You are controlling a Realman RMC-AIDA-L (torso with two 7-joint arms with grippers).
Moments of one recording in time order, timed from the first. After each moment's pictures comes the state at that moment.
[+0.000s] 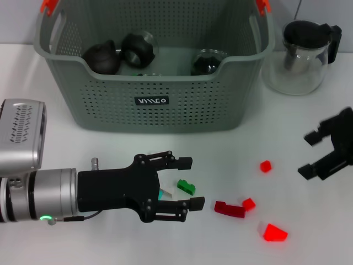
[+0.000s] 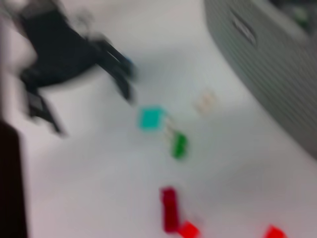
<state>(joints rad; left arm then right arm) -0.42 -2.17 0.87 0.62 1.84 1.67 -1.14 0.73 2.00 -0.92 -1.16 -2.51 -1.88 1.98</state>
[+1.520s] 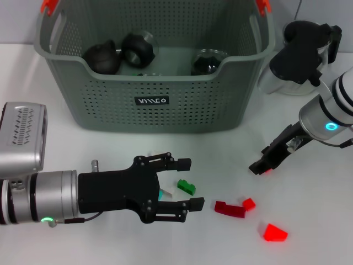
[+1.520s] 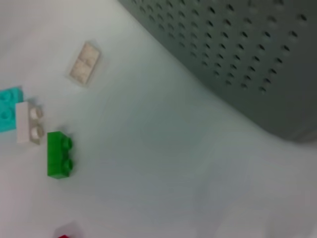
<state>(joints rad) -0.42 -2.17 0.87 0.59 1.85 1.65 -1.13 0.87 2.10 -1.21 -0.75 -2.67 -1.29 2.31</state>
